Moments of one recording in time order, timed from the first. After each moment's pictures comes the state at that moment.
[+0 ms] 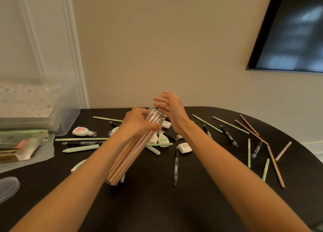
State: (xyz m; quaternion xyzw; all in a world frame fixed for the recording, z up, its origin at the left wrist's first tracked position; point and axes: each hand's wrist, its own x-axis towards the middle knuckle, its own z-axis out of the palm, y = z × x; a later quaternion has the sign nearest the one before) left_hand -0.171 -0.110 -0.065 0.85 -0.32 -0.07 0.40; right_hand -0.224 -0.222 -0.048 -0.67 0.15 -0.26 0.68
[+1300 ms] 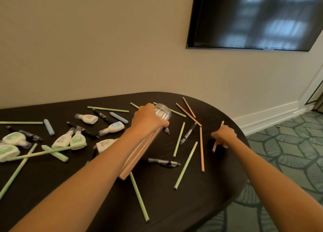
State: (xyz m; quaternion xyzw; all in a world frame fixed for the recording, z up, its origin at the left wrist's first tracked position) left_hand -0.297 -0.351 -0.093 0.87 -0.40 -0.08 0.27; right_hand -0.468 -0.529 -0.142 -0.72 0.65 -0.05 0.24
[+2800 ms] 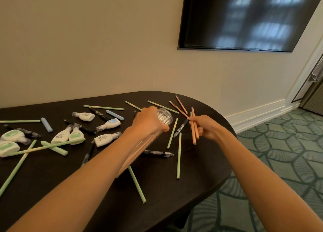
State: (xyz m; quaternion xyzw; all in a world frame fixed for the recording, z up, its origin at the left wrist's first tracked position) left_hand -0.334 -0.330 -0.084 0.86 -0.46 -0.10 0.21; right_hand -0.464 -0.477 -0.114 -0.59 0.44 -0.20 0.65
